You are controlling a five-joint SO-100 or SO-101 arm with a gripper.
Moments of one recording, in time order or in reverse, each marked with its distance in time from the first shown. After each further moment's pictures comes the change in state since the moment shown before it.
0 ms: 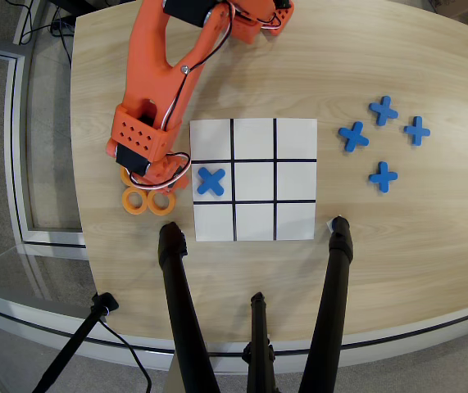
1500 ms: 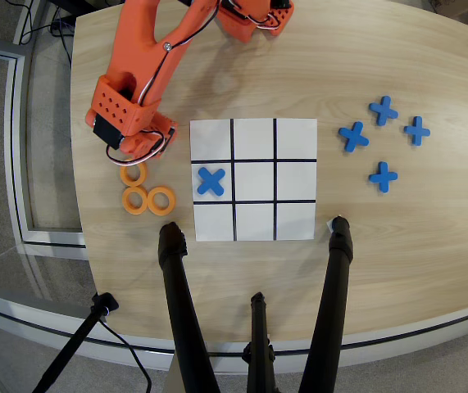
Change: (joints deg) arm 8.6 6.1 6.8 15.2 -9.5
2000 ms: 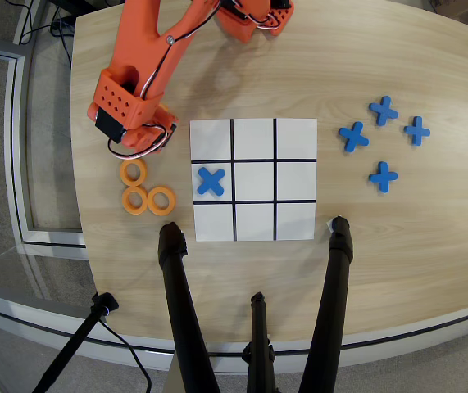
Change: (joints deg) arm 0.3 2.6 3.1 -1.6 2.2
